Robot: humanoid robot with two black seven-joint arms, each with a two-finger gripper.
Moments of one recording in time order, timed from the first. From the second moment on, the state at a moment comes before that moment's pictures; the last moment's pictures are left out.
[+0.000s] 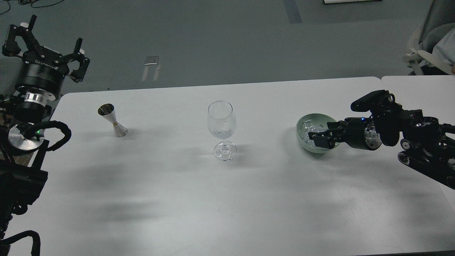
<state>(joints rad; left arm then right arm) -0.55 0.42 -1.40 -0.88 0.19 -0.42 -0.16 0.86 -0.63 0.21 1.08 -1.76 0.22 0.21</state>
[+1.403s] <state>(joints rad) -0.55 0.43 -1.40 -0.87 0.17 -0.42 -0.16 0.86 -0.57 0.21 1.00 -1.77 0.23 0.21</state>
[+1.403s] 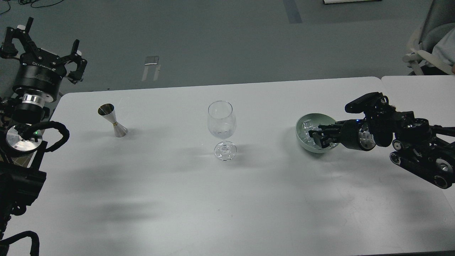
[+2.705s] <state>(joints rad) -0.55 0.48 -1.41 -0.85 0.16 -0.42 -0.16 0.95 -0.58 0.60 1.35 -1.76 0.22 0.22</state>
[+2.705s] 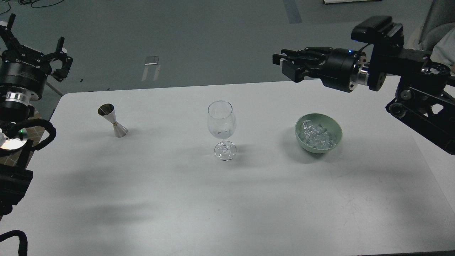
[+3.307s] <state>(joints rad) -0.55 0.51 -1.41 -0.85 0.16 -0.42 -0.16 0.98 -0.30 0.52 1.32 -1.78 0.23 0.19</state>
